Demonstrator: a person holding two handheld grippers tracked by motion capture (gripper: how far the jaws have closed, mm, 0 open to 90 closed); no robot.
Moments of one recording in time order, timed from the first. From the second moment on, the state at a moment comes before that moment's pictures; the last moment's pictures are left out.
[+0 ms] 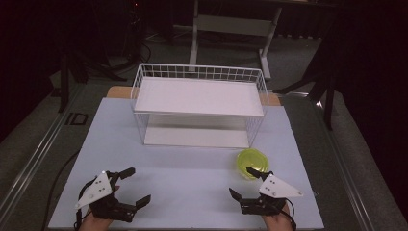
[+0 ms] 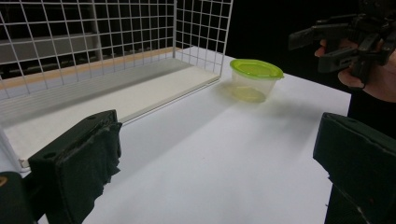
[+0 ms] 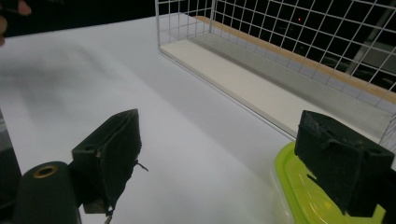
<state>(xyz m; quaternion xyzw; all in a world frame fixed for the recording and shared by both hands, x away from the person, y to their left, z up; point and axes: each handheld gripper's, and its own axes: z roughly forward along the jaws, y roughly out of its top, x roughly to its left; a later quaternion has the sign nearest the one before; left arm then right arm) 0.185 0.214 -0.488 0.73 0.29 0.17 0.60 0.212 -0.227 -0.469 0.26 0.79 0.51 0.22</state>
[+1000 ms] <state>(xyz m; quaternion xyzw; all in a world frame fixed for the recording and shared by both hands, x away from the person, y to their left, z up) 0.186 0.211 -0.492 0.73 0.29 0.17 0.60 0.223 -0.221 -0.418 0.23 0.77 0.56 0.22</state>
